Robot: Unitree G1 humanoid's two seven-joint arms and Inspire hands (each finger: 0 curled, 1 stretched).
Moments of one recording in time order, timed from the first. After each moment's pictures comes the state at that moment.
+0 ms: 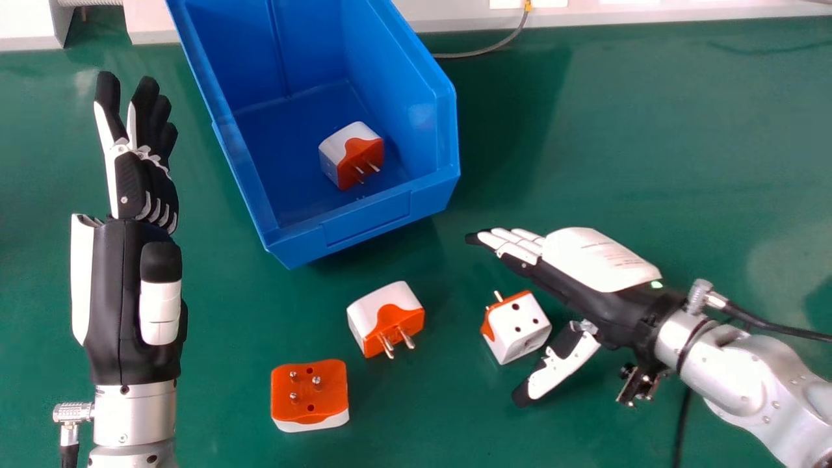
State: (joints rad) left arm -0.04 0.15 0.21 0.55 -0.20 -1.12 -0.25; right arm -0.39 -0.51 0.40 0.67 -0.71 -0.59 0.04
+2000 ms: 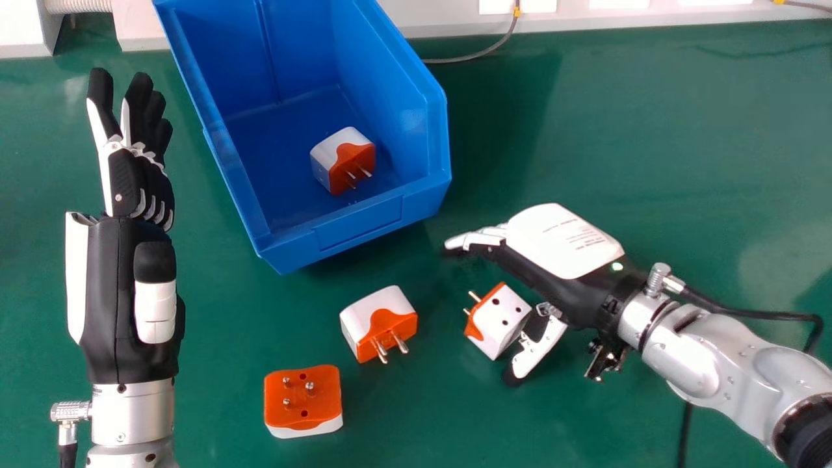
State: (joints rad) left arm -0.03 0.15 0.21 0.54 -0.21 -1.12 -0.25; right arm -0.54 -0.49 0.60 0.83 -0.75 -0.59 -0.23
